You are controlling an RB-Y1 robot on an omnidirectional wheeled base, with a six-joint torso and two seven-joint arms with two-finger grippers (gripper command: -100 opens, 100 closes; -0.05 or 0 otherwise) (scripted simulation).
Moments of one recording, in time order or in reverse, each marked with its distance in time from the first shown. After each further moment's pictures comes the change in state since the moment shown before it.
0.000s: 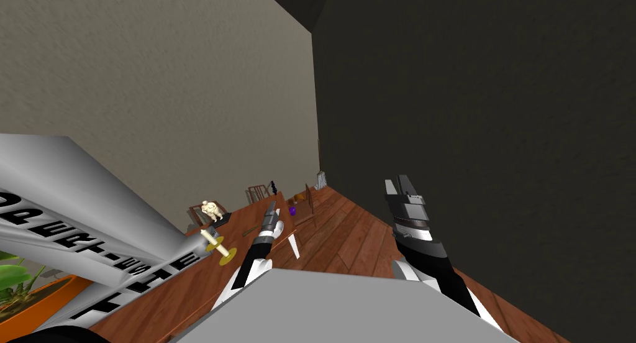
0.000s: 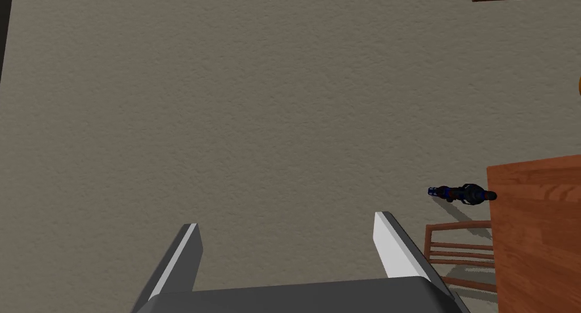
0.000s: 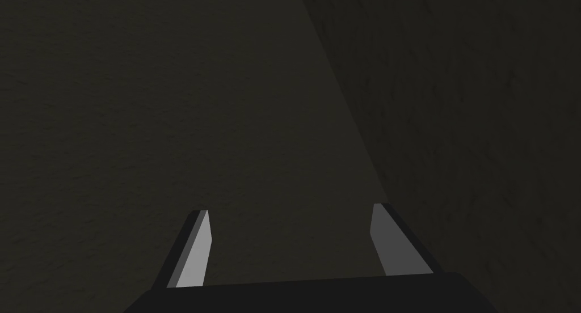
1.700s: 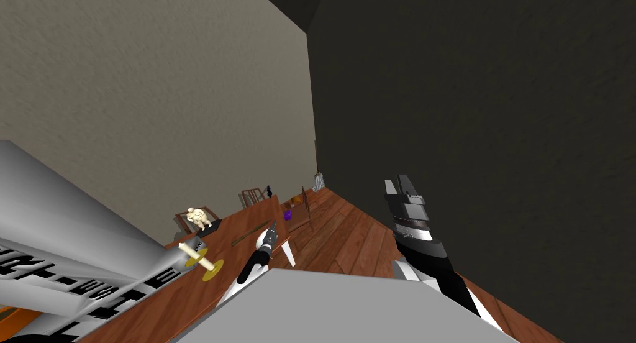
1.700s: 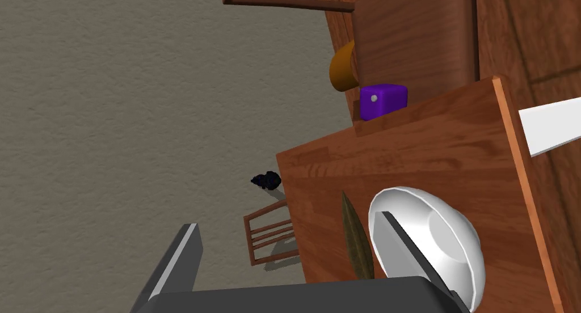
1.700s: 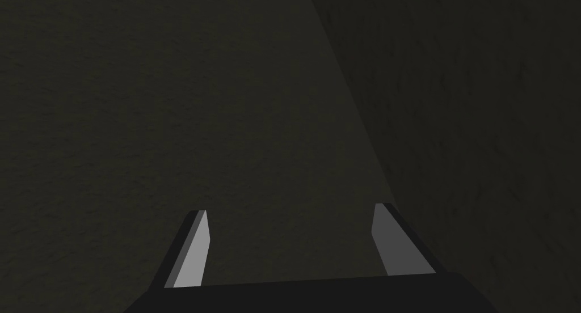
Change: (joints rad) left arm -0.141 0.086 0.005 0.473 0.157 0.280 0.002; right arm 0.000 0.000 0.000 0.000 0.000 0.000 0.000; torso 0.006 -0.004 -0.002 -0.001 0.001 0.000
